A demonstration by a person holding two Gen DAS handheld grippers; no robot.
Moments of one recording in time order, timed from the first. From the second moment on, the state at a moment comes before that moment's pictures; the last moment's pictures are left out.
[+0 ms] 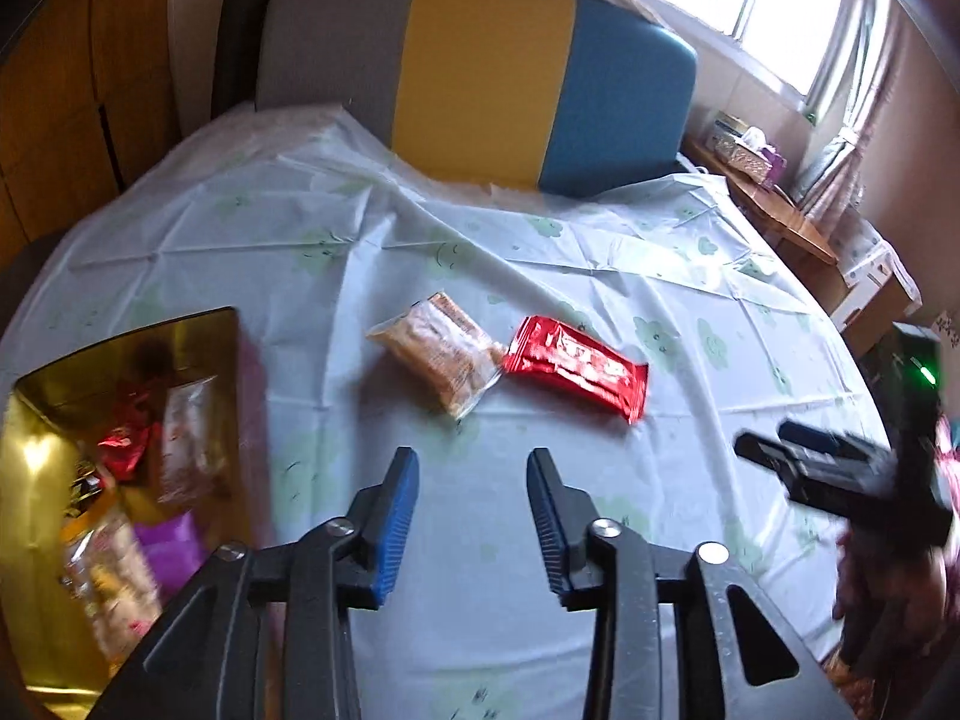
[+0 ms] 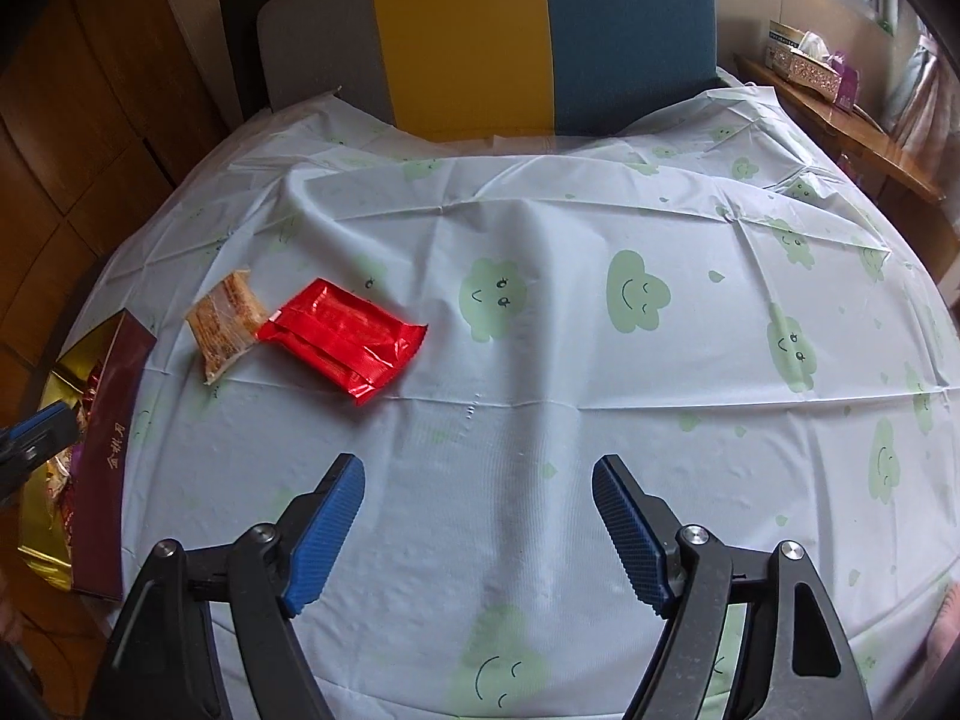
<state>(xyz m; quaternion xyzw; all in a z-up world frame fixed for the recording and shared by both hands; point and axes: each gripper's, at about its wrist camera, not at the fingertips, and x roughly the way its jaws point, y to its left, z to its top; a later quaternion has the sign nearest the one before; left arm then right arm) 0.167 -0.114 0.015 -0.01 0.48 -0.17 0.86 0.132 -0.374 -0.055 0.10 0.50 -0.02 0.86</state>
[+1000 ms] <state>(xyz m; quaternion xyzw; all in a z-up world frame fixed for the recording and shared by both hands) 0.290 -0.151 -0.073 -0.02 0.56 -0.04 0.83 0.133 -0.376 -0.044 0.14 0.48 0.00 0.86</state>
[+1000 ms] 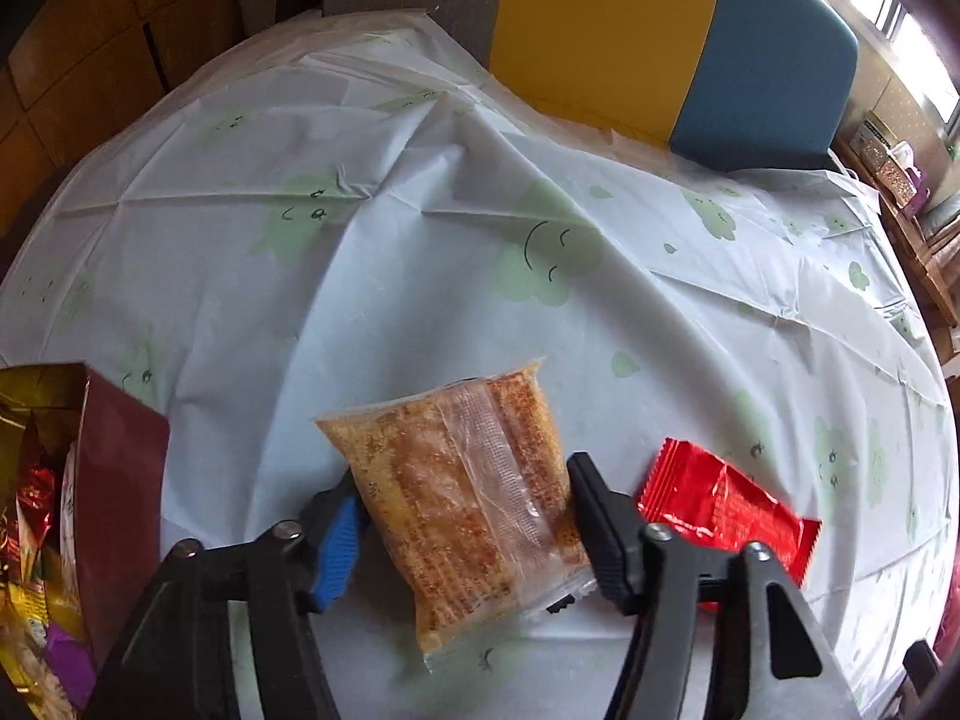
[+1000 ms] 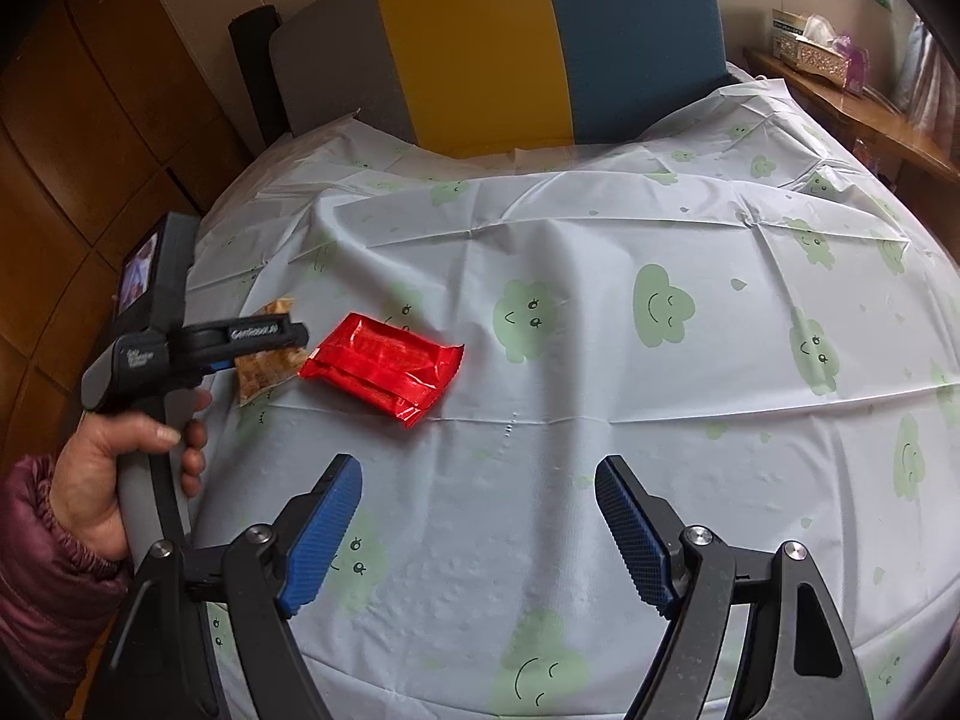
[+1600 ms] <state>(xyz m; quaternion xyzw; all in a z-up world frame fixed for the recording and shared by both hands) 0.123 -0.143 -0.062 0.04 0.54 -0.15 0.83 0.130 -0.369 -0.057 0.12 0.51 0.01 0.85</state>
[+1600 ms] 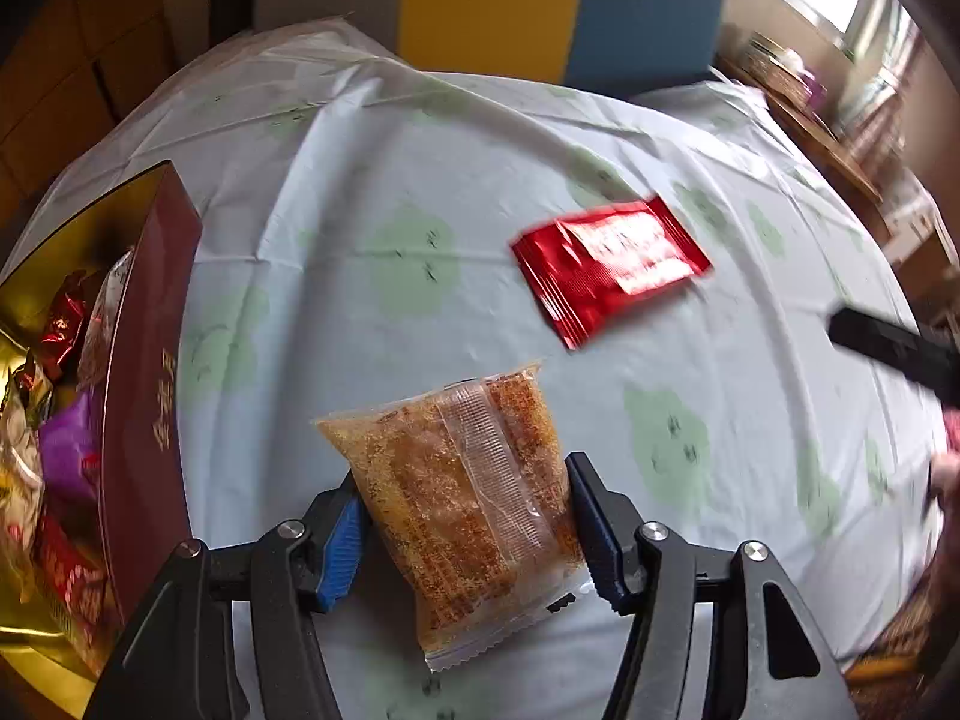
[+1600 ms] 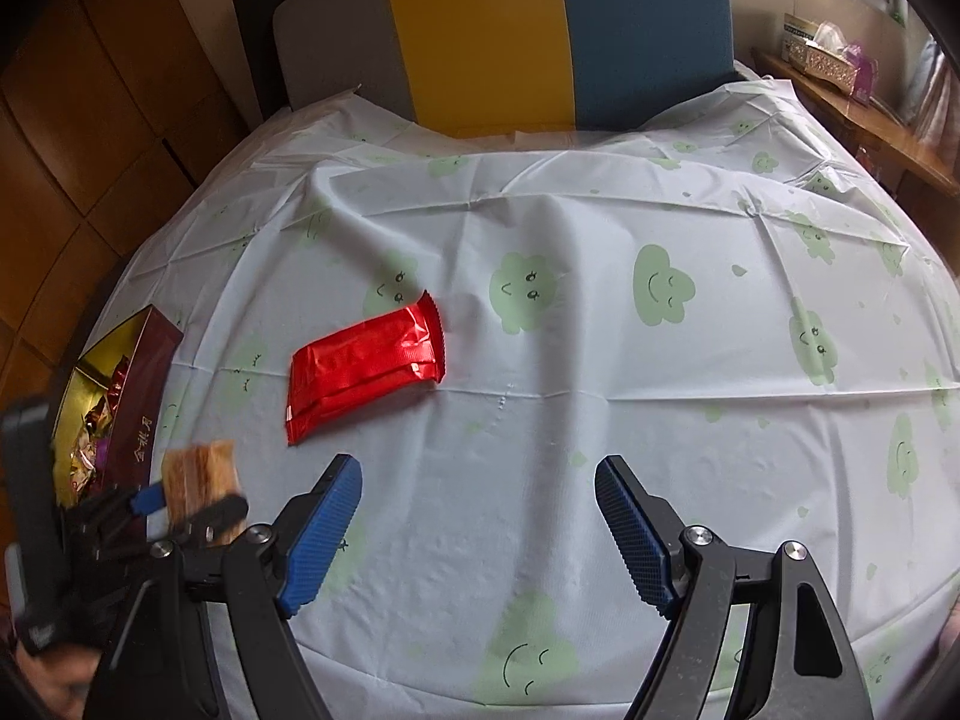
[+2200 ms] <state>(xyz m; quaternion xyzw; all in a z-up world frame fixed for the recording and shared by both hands) 0.078 -0.131 -0.073 0.10 0.48 -0.21 0.85 0.176 -0.337 -0.098 0.33 0.54 0.08 0.77</state>
